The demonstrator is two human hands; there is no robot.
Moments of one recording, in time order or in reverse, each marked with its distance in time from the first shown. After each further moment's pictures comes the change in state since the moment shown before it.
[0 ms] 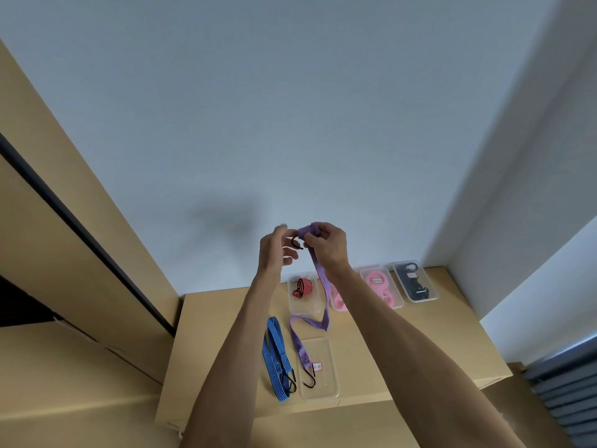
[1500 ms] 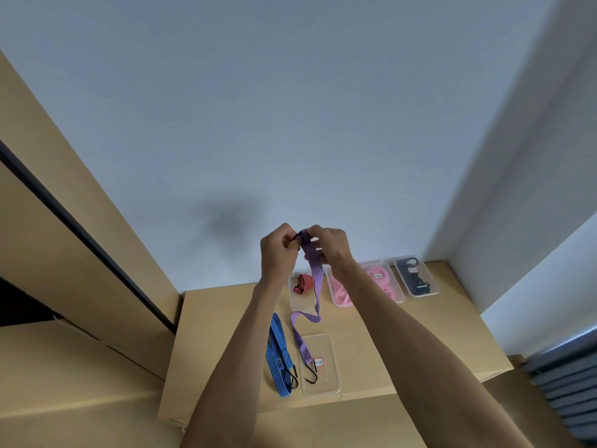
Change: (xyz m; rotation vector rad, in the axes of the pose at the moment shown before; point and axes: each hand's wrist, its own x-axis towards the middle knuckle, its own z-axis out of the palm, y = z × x) left_hand 0.002 -0.023 0.004 0.512 0.140 0.556; right_hand 0.007 0.001 -0.014 -0.144 -0.073 0.282
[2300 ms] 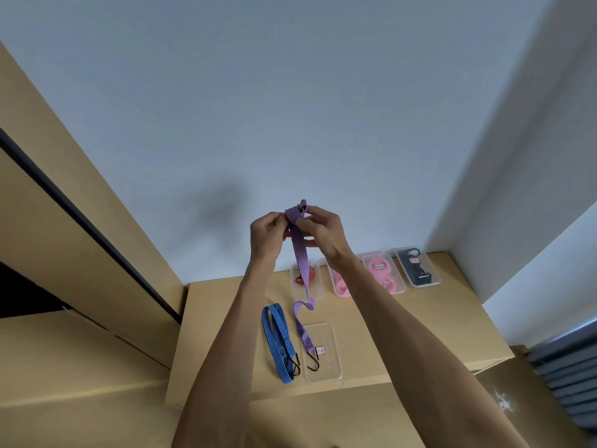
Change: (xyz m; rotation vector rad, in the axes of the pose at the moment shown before) left_hand 0.005 0.019 -0.026 -0.419 -0.040 -0.305; right_hand -0.030 -0.012 0.007 0.070 -0.207 -0.322
